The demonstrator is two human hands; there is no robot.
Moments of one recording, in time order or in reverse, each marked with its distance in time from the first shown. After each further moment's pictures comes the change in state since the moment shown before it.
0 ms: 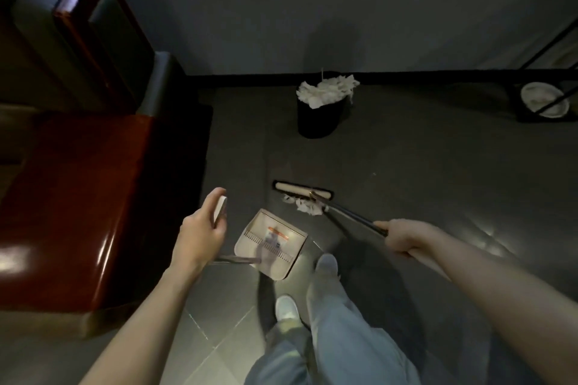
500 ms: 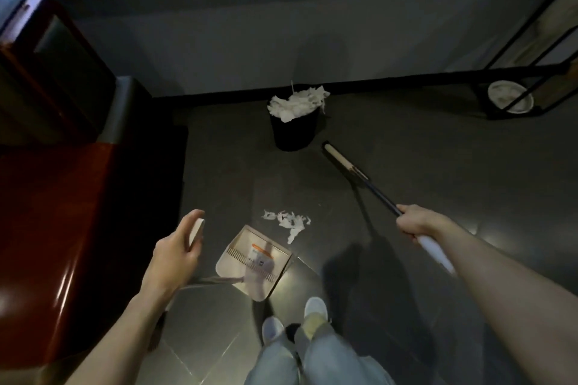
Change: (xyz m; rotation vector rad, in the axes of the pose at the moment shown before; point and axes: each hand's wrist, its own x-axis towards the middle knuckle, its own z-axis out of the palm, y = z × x) left_hand 0.016 0.019 0.028 0.045 -0.061 0.045; right_hand 0.029 0.102 -0.028 0.508 0.196 0.102
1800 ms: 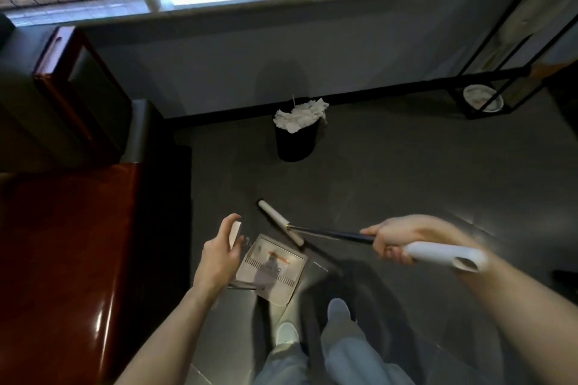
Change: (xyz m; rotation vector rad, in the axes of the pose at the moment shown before) left_hand 0.010 -0.049 -0.025 -0.206 -0.165 0.034; right_hand -0.134 -0.119 0.062 0.408 -0.424 0.047
